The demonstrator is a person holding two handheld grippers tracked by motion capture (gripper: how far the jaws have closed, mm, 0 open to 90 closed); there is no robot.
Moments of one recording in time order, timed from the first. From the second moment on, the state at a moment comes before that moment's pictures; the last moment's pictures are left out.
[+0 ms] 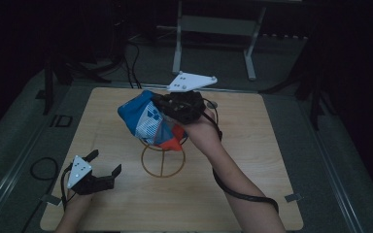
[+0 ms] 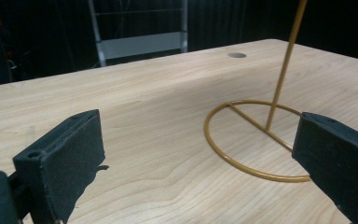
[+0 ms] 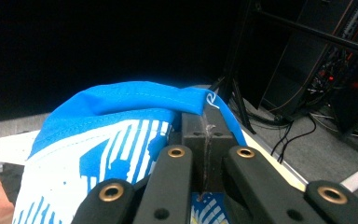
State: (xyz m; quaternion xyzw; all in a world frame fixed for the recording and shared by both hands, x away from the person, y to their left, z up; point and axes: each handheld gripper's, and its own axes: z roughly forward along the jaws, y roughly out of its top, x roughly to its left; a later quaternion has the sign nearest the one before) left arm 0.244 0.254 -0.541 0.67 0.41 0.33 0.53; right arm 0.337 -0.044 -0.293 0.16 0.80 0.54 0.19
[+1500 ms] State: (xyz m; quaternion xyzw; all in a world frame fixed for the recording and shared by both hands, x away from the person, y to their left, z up) left arm 0.249 0.255 -0.556 0.68 0.41 0.30 0.52; right arm 0.358 -0.073 -0.352 0.21 0.81 0.52 0.17
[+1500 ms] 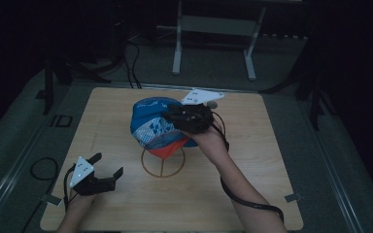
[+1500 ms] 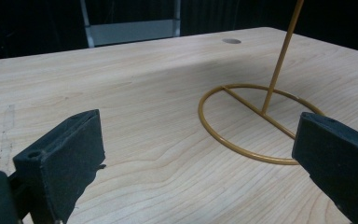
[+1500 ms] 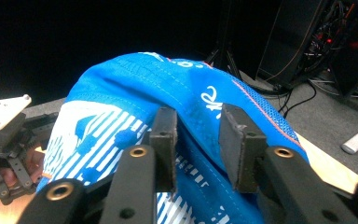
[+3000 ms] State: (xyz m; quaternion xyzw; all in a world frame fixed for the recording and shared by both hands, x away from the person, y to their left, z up) left arm 0.249 0.252 -0.559 0.69 0.41 0.30 0.52; right arm 0.357 -0.126 -0.380 0.24 0.80 0.54 0.11
